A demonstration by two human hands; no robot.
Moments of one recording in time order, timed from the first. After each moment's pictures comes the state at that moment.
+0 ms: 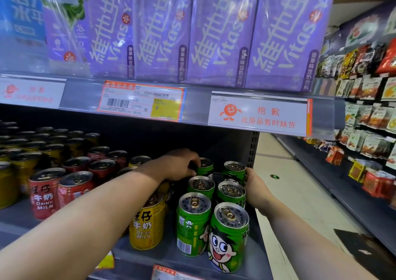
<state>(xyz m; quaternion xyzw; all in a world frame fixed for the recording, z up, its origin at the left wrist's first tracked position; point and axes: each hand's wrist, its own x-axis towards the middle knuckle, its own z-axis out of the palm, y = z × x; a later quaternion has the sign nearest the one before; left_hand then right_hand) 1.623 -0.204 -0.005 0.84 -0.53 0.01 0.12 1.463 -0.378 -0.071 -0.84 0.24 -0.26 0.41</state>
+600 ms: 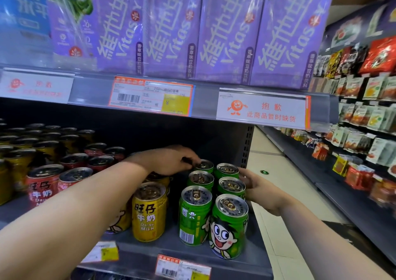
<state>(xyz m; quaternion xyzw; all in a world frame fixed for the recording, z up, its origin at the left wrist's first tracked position) 1.621 -0.174 0.005 0.78 -0.60 -0.05 0.18 1.422 -0.364 -0.059 -0.82 0.16 -0.12 0.53</state>
